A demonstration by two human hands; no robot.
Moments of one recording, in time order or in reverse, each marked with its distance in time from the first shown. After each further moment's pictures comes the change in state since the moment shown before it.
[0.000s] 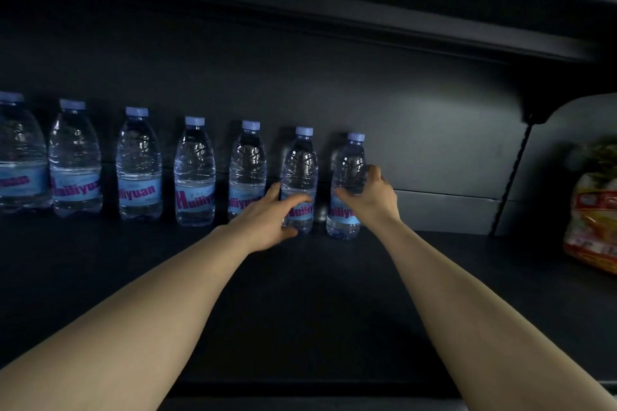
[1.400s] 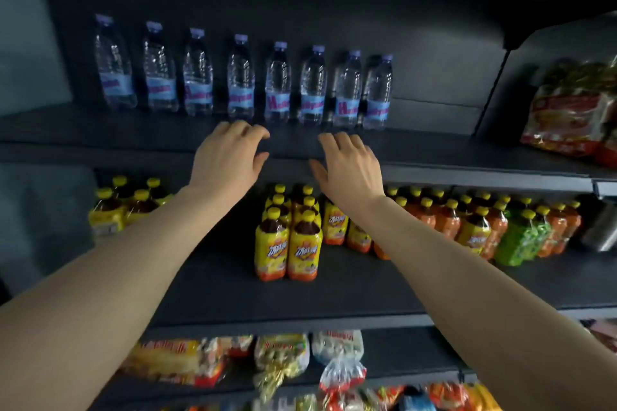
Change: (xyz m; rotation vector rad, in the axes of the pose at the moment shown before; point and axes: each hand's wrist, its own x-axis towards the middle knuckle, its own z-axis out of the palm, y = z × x) left_hand -0.341 -0.057 -0.061 0.248 0.556 0.023; right_hand -0.349 -0.166 -0.006 -0.488 0.124 -0.553
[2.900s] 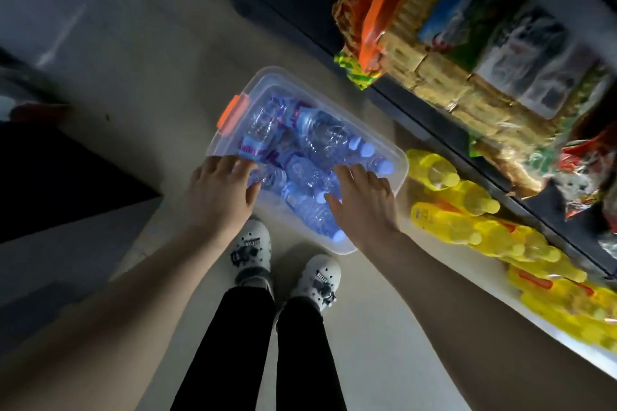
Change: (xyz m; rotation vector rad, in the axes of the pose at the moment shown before) left_hand -0.875 -0.014 0.313 0.098 -0.972 -0.921; right_hand -0.716 -0.285 0.447 0.312 -1.155 -0.448
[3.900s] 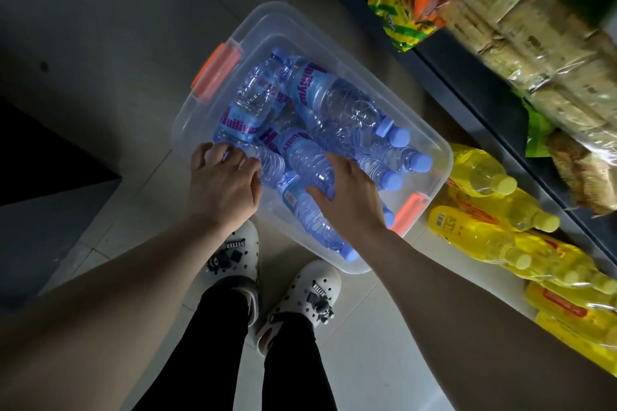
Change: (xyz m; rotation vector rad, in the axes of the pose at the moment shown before) left_hand 0.022 -0.029 0.165 0.123 0.090 0.096; right_hand 0.045 -0.008 0.121 0.420 -0.174 0.091
